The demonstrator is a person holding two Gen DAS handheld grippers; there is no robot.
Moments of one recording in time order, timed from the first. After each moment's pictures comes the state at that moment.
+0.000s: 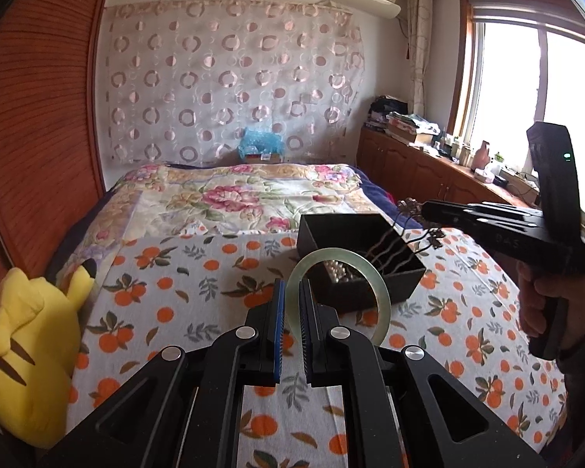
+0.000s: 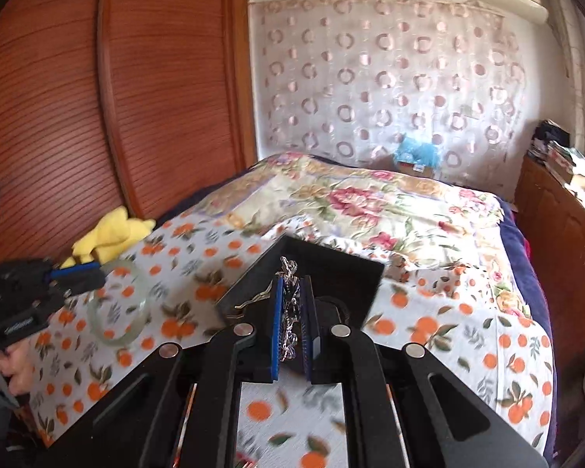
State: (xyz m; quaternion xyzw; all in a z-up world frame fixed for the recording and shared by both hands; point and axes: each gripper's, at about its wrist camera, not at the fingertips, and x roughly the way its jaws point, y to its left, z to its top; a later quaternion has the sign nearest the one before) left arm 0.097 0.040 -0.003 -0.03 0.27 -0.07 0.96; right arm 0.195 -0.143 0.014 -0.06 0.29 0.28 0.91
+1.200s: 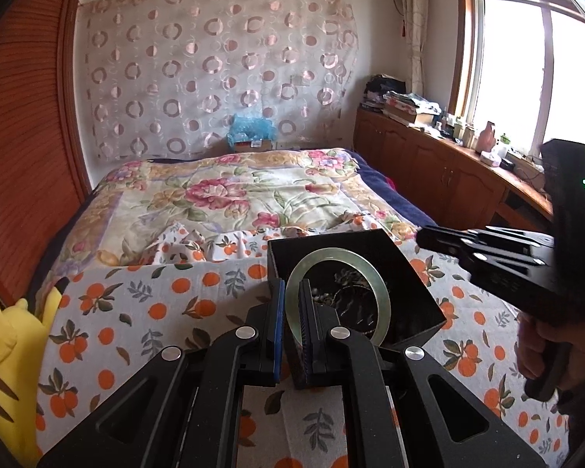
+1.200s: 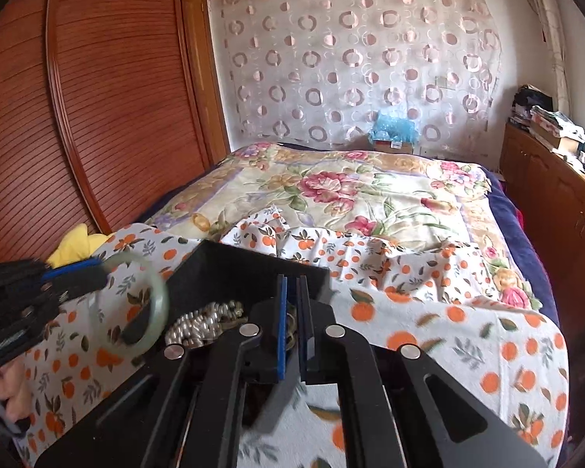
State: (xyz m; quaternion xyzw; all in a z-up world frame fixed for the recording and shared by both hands) left arm 0.198 -0.006 -0.017 -0.01 0.31 -0.07 0.95; right arm 0.256 -0.170 -0.025 -0.03 0.32 0.24 0.92
